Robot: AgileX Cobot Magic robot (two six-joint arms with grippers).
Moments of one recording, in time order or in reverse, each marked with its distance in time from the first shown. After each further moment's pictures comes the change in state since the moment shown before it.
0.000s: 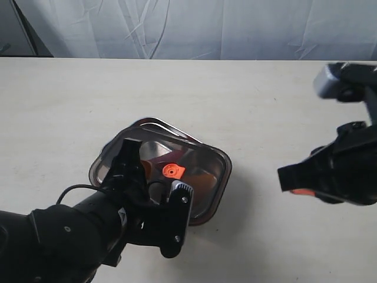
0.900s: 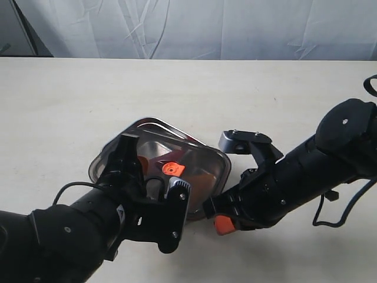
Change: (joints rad) left arm 0.000 0.000 0.000 0.018 0.047 0.000; right arm 0.004 0.607 0.032 0.699 -0.150 -0.727
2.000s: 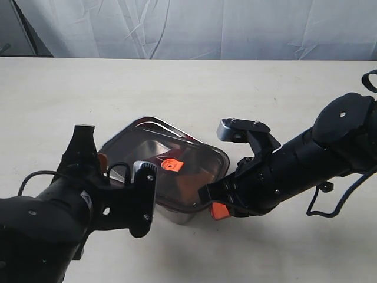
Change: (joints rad) left arm 0.000 -0.108 0.000 -0.255 0.215 0.155; right arm 0.000 0.006 -0.026 0.037 -0.068 -0.033
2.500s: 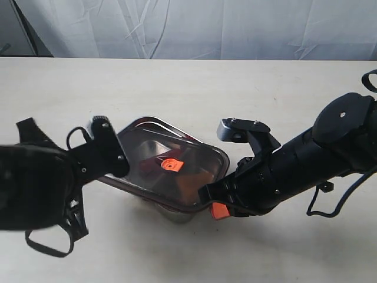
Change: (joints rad) left arm 0.248 -0.003 -0.069 -0.279 0.000 -0.167; right arm 0.000 0.000 0.000 0.000 -0.002 0.000
